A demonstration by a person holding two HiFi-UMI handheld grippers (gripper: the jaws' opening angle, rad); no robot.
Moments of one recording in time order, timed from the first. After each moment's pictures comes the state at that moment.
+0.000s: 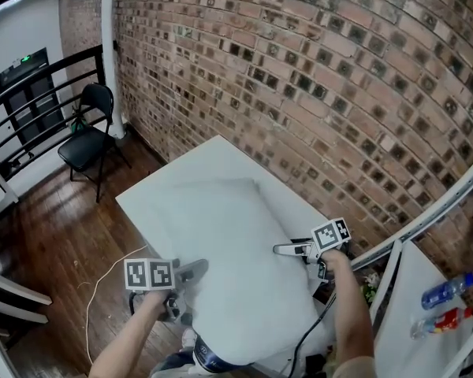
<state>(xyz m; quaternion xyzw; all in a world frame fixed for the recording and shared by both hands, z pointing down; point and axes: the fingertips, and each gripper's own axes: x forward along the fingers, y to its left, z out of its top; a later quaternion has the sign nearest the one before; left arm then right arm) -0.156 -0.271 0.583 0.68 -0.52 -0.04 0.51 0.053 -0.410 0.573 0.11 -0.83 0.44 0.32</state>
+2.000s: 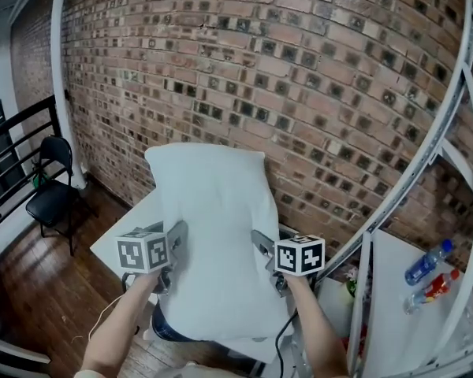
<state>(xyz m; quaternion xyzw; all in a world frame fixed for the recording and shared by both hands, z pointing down) -0.171 -0.406 0.417 0.80 -0.54 0.00 0.25 0.038 -0.434 0.424 0.41 -0.88 0.18 0.17</state>
